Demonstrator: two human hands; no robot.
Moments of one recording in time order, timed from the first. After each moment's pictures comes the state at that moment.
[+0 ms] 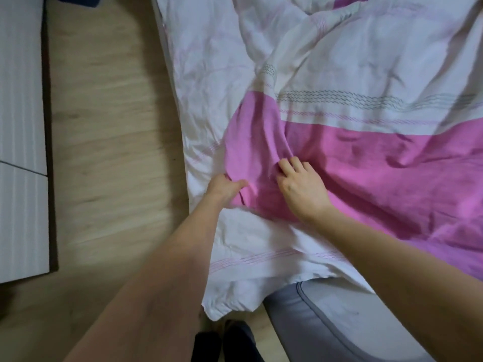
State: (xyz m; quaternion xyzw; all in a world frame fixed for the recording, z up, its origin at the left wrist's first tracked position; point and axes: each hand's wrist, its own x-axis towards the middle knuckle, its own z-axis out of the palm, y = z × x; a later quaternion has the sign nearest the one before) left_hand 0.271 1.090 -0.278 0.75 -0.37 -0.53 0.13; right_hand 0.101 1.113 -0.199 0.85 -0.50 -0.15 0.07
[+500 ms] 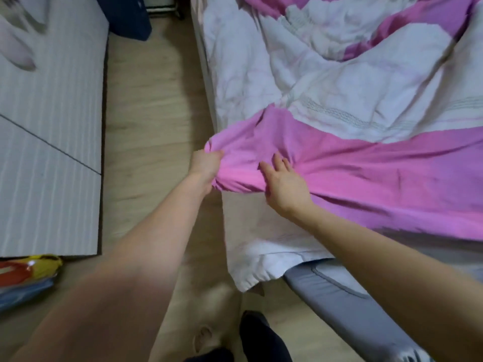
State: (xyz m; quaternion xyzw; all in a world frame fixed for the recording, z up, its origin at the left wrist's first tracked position) left_hand 0.372 1.126 -0.119 0.72 -0.21 -0.52 0.41; right_hand 0.201 1.156 -0.114 0.80 -0.58 -0.06 -0.13
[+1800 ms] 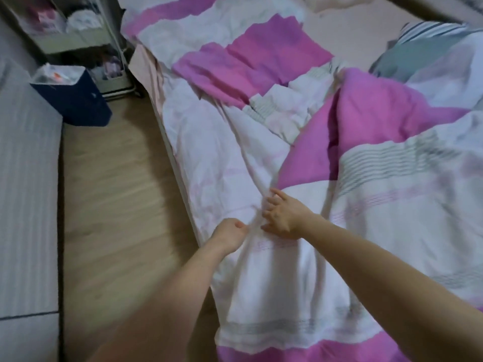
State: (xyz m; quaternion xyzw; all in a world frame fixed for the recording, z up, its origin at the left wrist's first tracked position) left_hand 0.339 0.870 -0.171 0.66 -0.53 -0.54 0.06; right_hand 0.164 0.840 -0.159 0.86 -0.41 -0.30 -0.01
